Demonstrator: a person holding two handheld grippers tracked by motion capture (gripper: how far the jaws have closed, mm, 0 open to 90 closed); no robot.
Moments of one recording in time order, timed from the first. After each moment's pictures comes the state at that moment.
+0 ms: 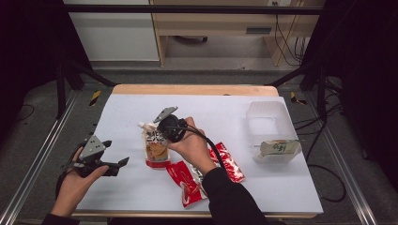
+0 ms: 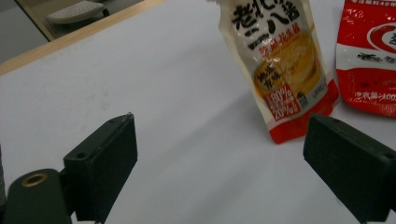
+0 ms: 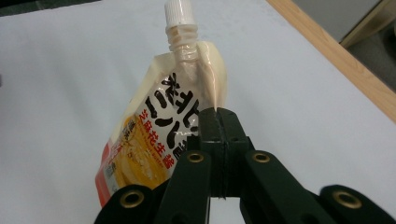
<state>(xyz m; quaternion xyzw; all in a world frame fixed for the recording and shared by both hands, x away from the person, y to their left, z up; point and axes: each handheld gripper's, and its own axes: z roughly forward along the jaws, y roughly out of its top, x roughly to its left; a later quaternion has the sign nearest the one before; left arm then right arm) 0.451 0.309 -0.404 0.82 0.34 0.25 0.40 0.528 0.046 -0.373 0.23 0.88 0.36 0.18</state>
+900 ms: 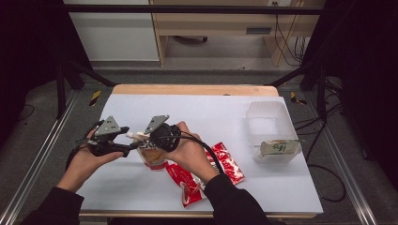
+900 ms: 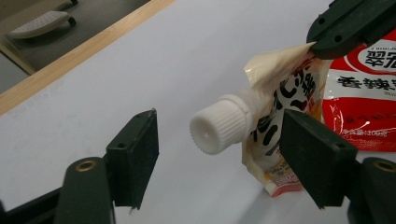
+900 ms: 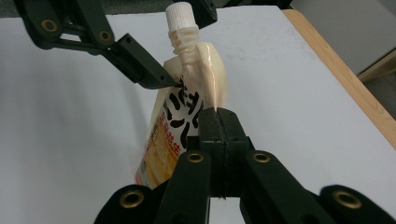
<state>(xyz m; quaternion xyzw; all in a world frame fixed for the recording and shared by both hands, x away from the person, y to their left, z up) 0.491 0.277 -0.377 0.85 0.28 0.21 0.39 0.494 0.057 -0.357 0.15 0.90 0.38 0.18</state>
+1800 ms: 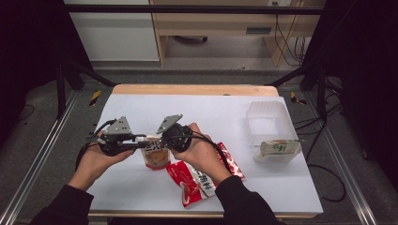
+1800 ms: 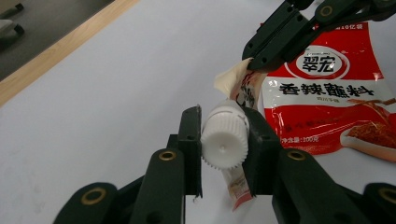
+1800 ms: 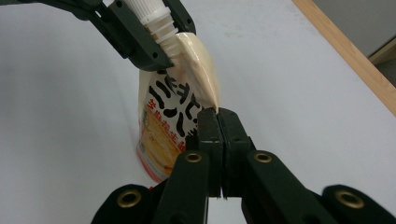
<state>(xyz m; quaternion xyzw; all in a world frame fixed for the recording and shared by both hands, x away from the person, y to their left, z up) 0.484 0.244 -0.357 0.88 0.23 0.16 0.39 0.496 0.026 -0.361 0.17 0.90 0.37 0.16</state>
